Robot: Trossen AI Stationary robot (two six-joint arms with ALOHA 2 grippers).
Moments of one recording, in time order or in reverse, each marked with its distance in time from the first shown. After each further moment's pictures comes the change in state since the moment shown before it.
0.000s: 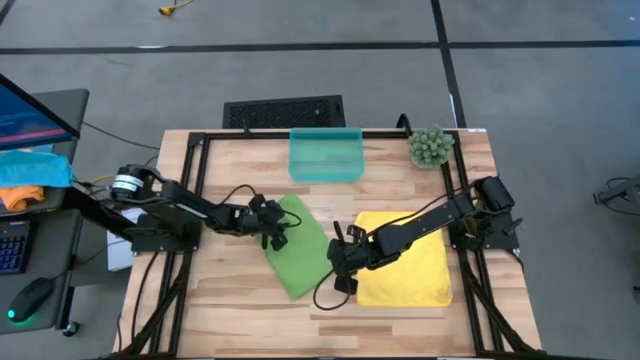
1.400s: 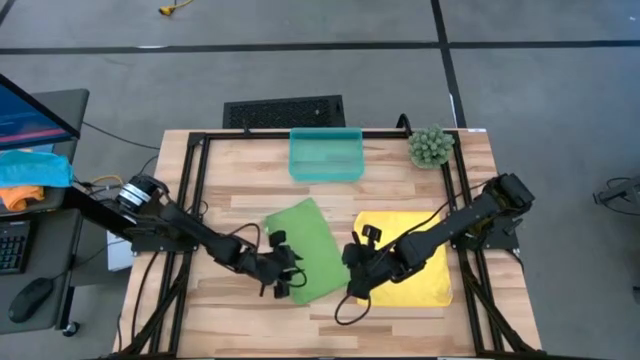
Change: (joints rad) left arm -0.401 0.077 0.225 -0.004 -0.043 0.067; right arm 0.127 -0.134 0.000 -0.137 0.255 0.079
